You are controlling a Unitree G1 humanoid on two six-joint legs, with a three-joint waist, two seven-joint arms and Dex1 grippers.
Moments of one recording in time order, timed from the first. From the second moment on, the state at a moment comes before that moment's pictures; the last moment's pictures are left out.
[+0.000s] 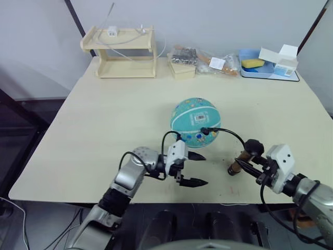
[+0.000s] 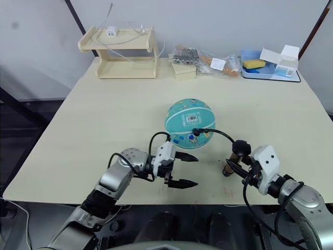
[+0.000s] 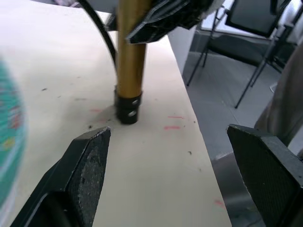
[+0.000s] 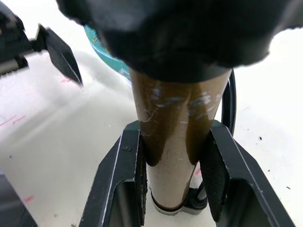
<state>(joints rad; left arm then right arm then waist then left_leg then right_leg) -0.30 0.42 -0.30 -0.04 -0.29 0.26 -1.26 0.31 -0.67 -0.18 -0.58 0.52 0.46 0.62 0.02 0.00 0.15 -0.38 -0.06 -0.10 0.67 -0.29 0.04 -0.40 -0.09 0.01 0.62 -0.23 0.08</state>
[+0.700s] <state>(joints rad) -0.01 0.66 0.06 -0.30 -0.68 0.40 -1.31 0.08 -1.18 -0.28 -0.78 0.60 0.73 0.78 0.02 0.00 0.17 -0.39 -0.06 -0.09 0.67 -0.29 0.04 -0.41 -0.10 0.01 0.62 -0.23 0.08</state>
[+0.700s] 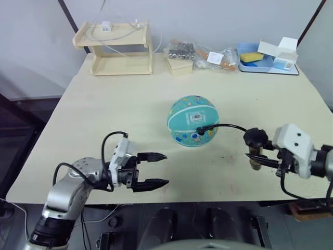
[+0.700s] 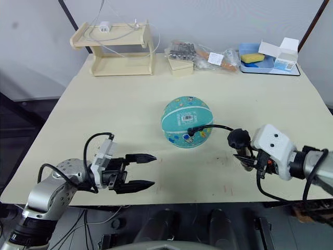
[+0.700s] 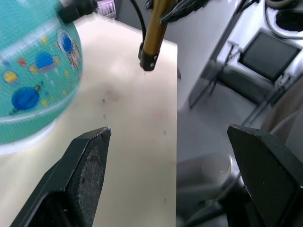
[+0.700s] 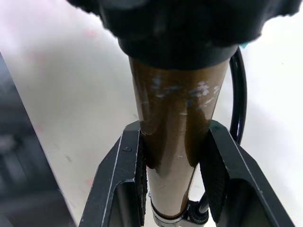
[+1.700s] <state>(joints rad) -0.02 0.69 0.08 -0.28 -0.65 0.36 -1.28 -0.52 -1.02 0.70 -0.28 -0.28 0.61 1.23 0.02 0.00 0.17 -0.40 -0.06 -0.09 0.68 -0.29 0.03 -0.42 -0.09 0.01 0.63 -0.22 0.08</state>
